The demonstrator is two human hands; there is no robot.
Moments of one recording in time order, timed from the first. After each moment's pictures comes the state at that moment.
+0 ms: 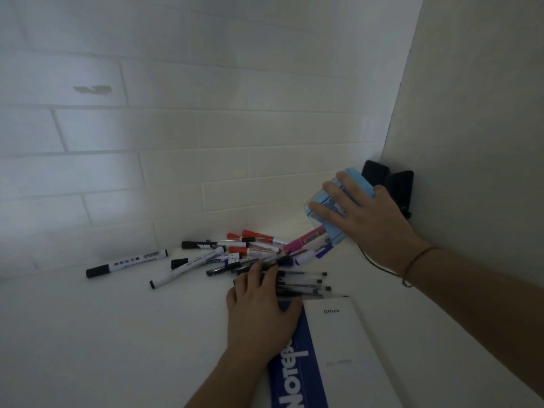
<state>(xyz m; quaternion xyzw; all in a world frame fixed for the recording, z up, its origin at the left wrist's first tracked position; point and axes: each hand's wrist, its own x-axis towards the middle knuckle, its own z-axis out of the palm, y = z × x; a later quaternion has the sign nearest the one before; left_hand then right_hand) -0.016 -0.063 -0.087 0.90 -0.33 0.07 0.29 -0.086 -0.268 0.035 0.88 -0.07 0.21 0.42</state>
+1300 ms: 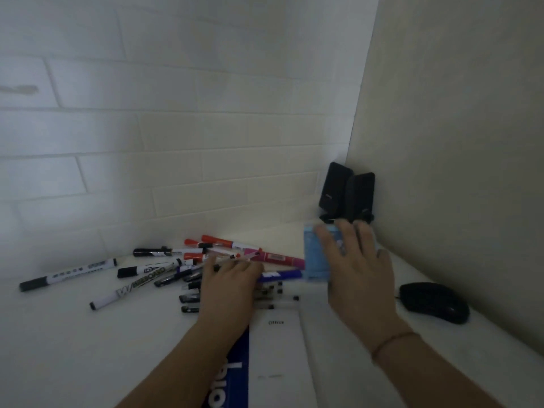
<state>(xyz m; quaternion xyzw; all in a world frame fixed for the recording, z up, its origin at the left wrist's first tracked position) -0.008 -0.117 -0.067 0.85 -0.44 0.25 0.15 -0.146 -0.265 -0.024 0.90 -0.25 0.31 0.16</state>
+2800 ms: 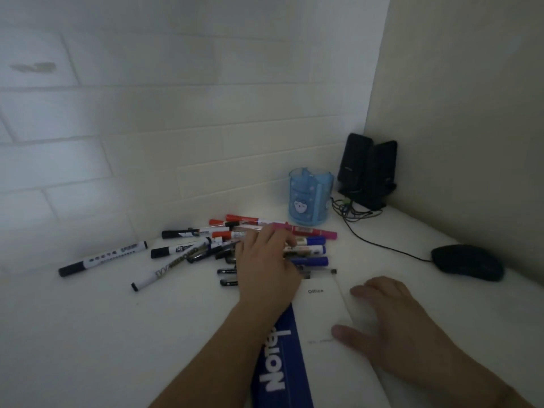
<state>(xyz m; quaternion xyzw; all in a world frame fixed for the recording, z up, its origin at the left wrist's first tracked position) -0.017 -0.101 -0.065 0.81 -0.41 0.18 0.38 -0.201 -0.195 -0.056 0.95 -0.27 0.07 -0.12</state>
